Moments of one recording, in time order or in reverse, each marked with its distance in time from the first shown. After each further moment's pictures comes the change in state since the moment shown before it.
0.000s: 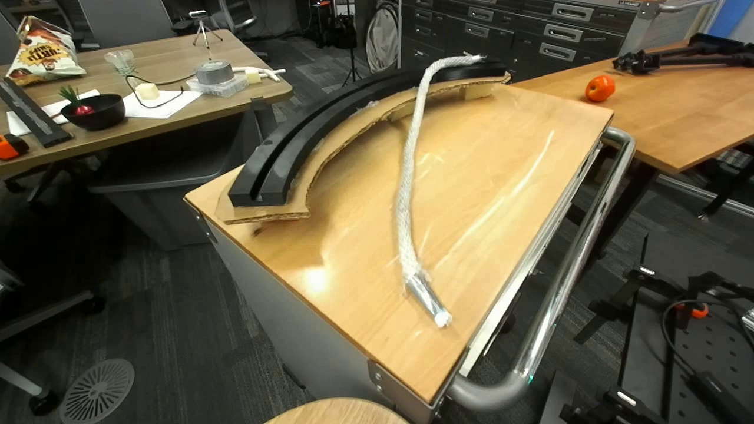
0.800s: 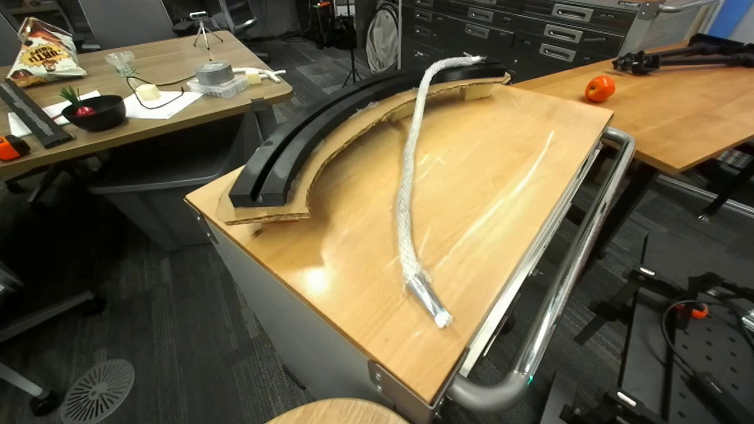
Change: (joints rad) arm -0.020 0.102 -0.034 0.014 0.004 0.135 0.193
